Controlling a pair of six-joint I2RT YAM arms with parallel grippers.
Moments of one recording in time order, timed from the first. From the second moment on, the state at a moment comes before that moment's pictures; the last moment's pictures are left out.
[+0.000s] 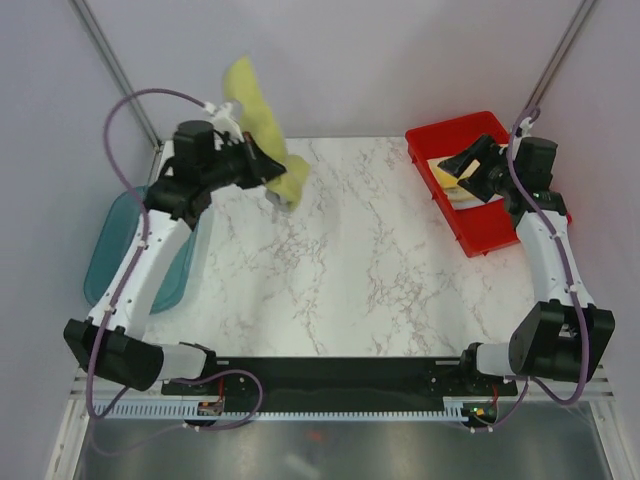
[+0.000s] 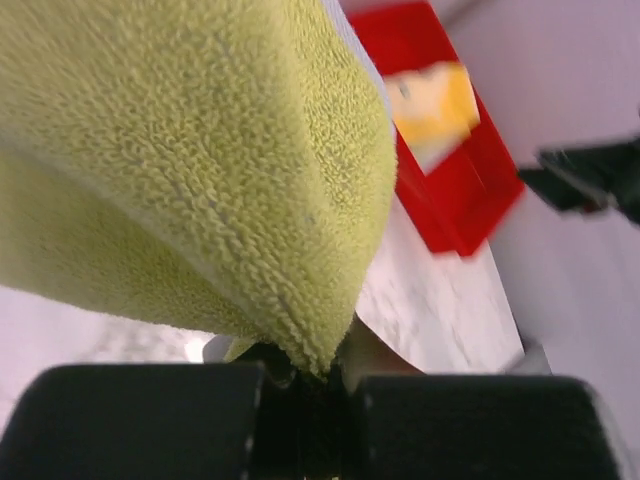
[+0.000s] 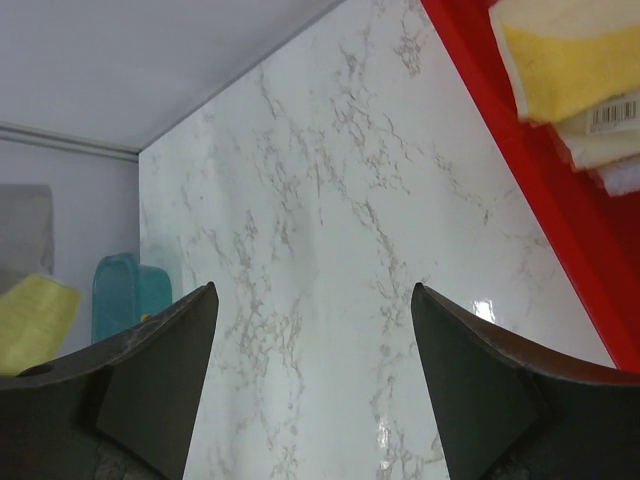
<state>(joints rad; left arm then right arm) -0.18 1.32 1.53 -0.55 0.37 -0.49 -0.17 1.36 1.23 -0.32 -0.48 0.64</state>
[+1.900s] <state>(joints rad) -0.20 2.13 1.55 -0.46 0.13 -0.42 0.33 2.22 1.59 -0.16 -0.26 0.25</state>
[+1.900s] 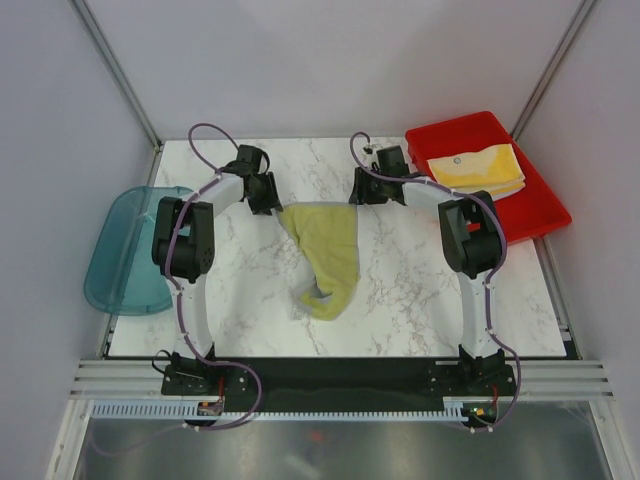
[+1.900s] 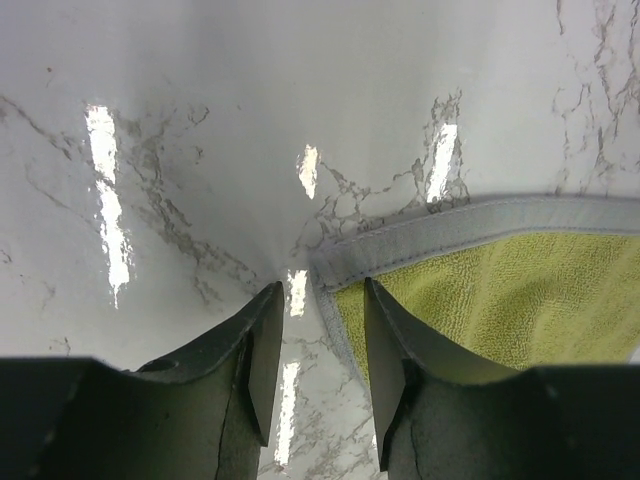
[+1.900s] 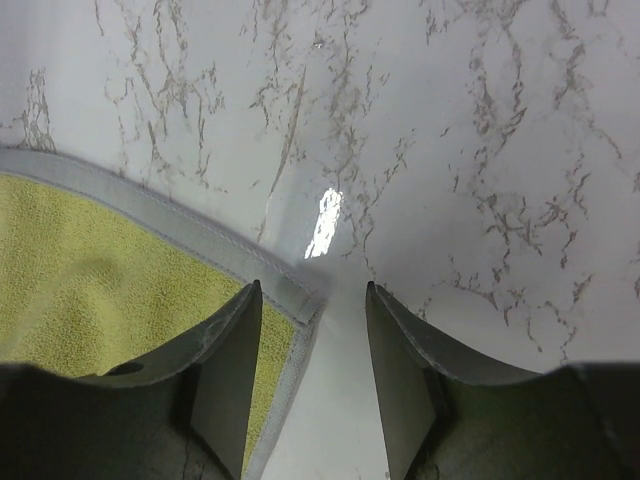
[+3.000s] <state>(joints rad) -0.20 2.17 1.60 -0.48 0.30 -0.43 0.41 2.08 1.39 -0.12 -0.07 0.38</state>
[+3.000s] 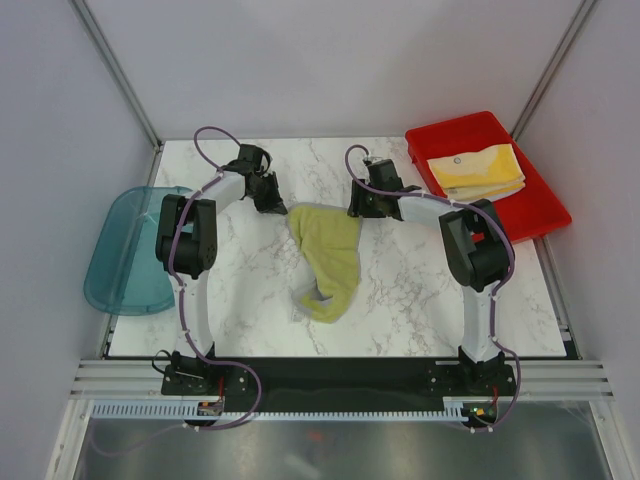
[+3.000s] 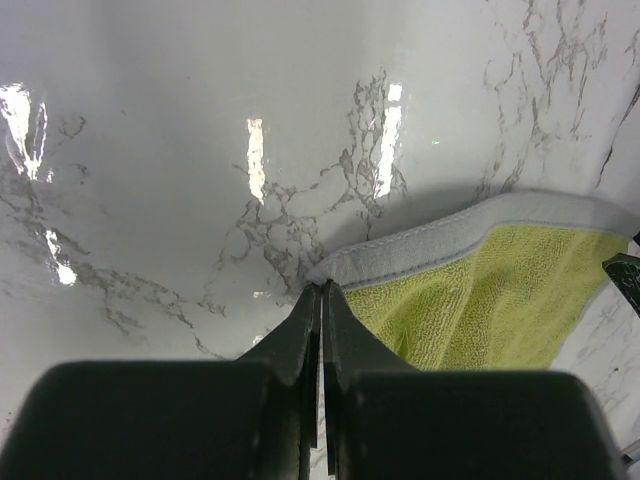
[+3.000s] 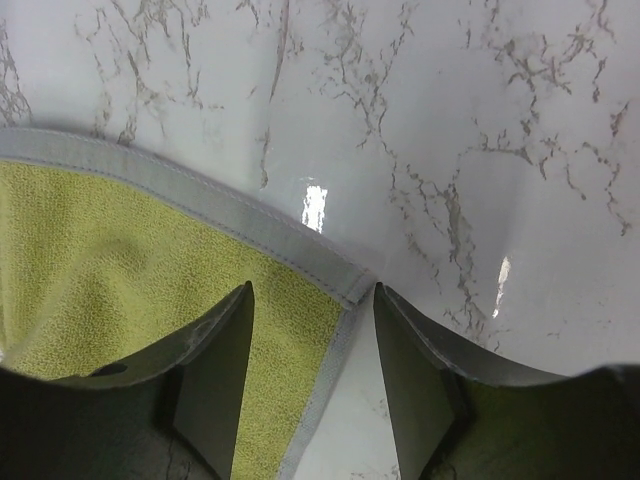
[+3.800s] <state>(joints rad) -0.21 1.77 1.40 -0.49 0.45 -0.41 0.43 1.60 1.15 -0.27 -0.05 0.34</state>
